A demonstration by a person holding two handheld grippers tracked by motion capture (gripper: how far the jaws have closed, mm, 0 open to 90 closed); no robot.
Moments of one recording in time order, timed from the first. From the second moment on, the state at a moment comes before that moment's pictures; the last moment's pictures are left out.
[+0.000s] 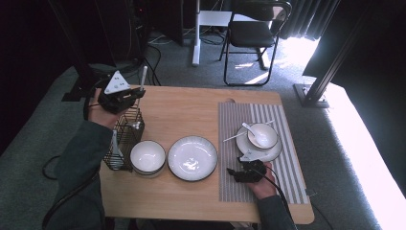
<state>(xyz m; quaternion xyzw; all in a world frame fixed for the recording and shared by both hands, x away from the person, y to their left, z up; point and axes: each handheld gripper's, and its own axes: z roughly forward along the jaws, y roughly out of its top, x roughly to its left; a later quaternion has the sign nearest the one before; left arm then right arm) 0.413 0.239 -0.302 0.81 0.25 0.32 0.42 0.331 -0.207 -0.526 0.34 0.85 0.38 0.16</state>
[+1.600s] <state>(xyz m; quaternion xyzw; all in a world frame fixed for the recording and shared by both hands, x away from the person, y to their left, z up) 0.393 0.192 -0.322 0.83 0.25 0.24 0.44 0.332 -0.207 -0.526 0.34 0.85 0.38 0.15</state>
